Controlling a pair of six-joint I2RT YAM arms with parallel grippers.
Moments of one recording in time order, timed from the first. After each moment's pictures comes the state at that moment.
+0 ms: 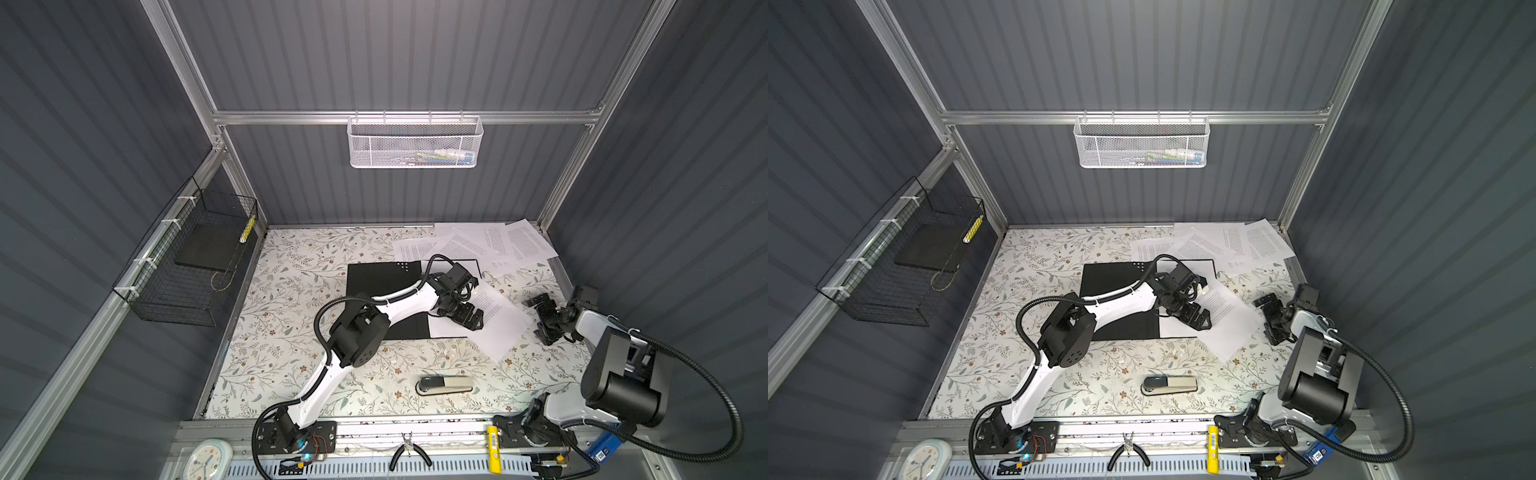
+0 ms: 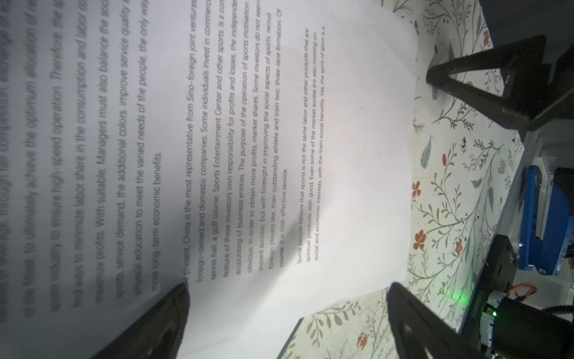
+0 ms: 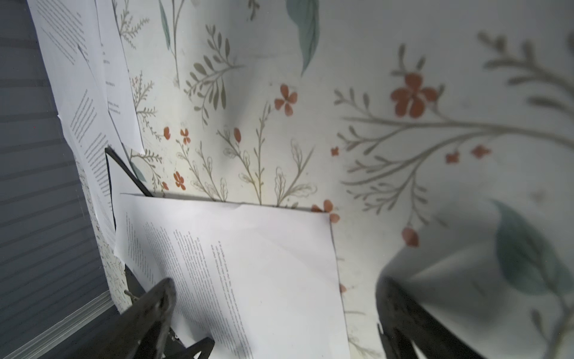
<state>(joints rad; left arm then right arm) -0.94 2.37 1.95 -0.61 0.40 -0.28 -0.48 1.50 0.73 -0.35 -0.42 0.72</state>
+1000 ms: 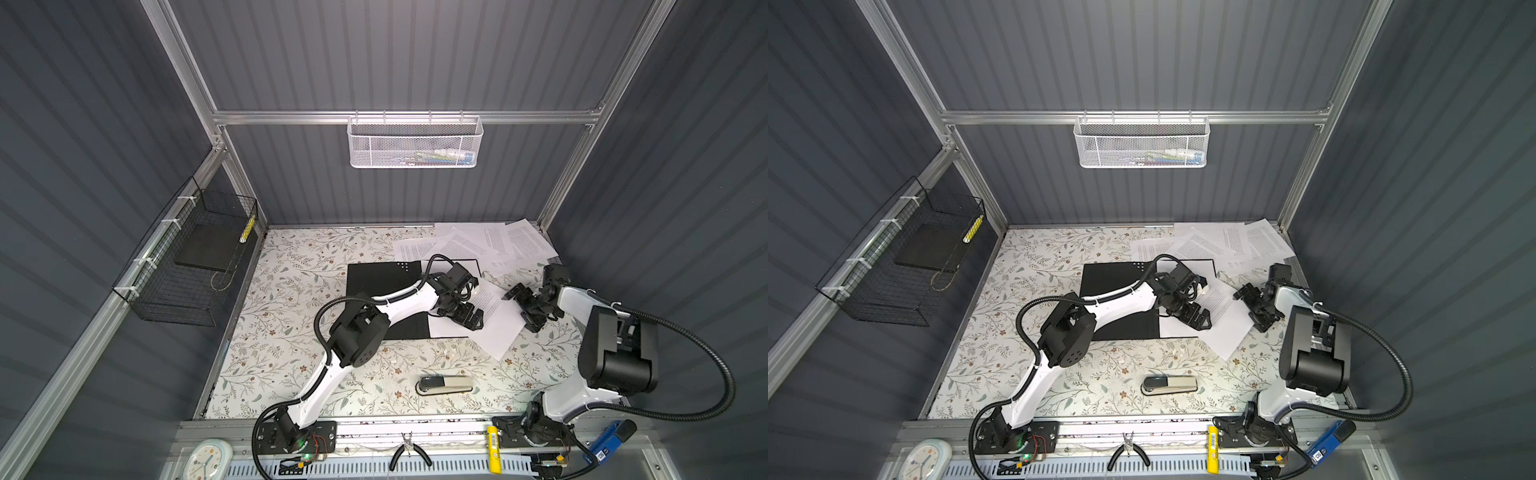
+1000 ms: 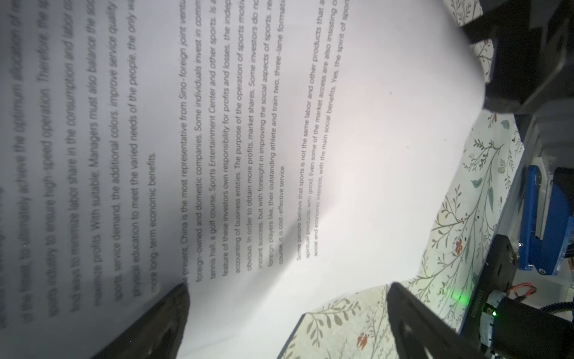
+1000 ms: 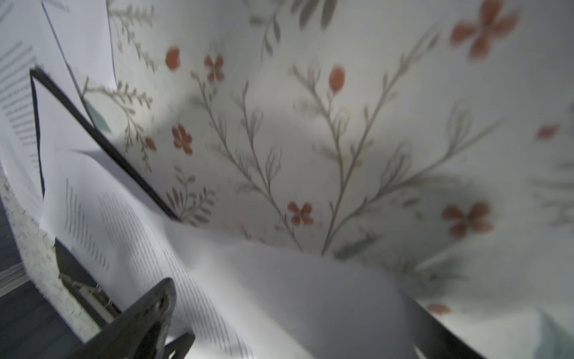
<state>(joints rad) -0.94 2.37 1.95 -0.61 0.41 -0.28 -0.25 1.61 0.87 -0.50 -0.36 0.67</state>
